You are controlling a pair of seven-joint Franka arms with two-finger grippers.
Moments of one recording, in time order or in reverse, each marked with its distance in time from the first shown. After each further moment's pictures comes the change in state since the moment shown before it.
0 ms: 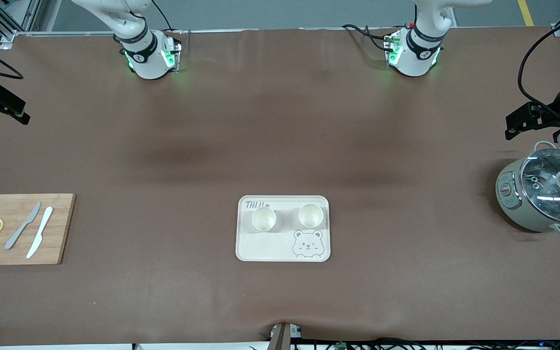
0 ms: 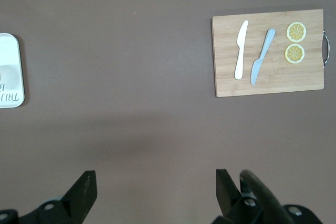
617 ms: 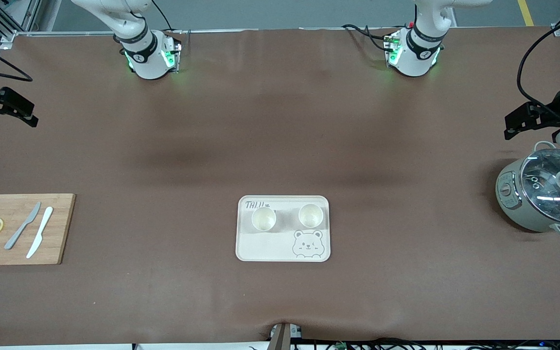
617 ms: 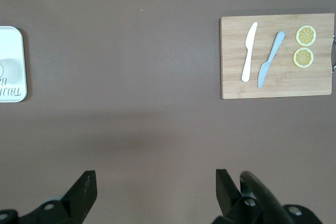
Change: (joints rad) left arm -0.003 0.000 -0.001 0.000 0.000 0.000 -0.001; right arm 0.013 0.020 0.013 -0.006 0.000 0.009 -0.007
